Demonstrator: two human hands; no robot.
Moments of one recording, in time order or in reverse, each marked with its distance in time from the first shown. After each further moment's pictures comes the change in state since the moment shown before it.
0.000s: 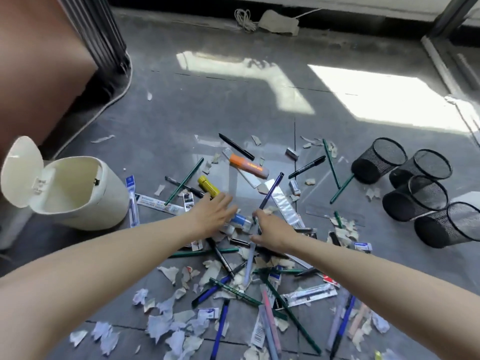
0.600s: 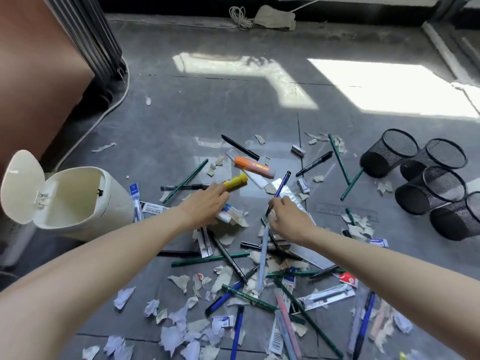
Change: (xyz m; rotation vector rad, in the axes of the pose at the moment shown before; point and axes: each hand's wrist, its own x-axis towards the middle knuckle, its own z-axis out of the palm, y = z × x) left_hand 0.011 -0.046 0.032 -0.220 0.159 0.001; right_hand 0.012 0.010 -0.011 0.013 0.178 0.096
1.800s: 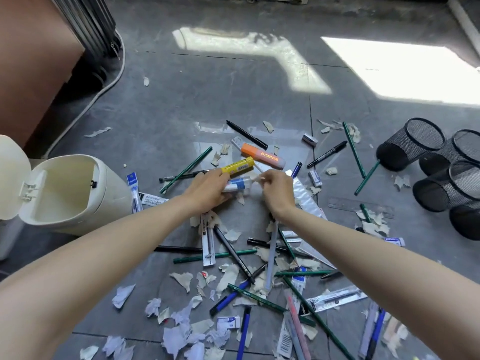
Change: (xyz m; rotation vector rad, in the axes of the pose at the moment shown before) left_hand 0.021 -0.015 0.016 -0.307 0.088 -0.241; right_hand 0.065 -0.042 0.017 0.539 0.404 0.142
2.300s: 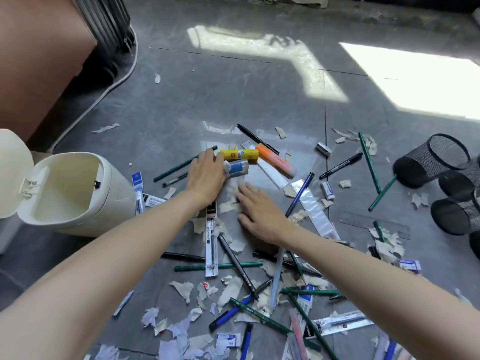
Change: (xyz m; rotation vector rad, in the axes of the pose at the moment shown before) left_hand 0.028 -0.022 0.002 0.016 0.201 -0.326; right_hand -0.004 0.017 0.032 -0.525 -0.526 -0.602
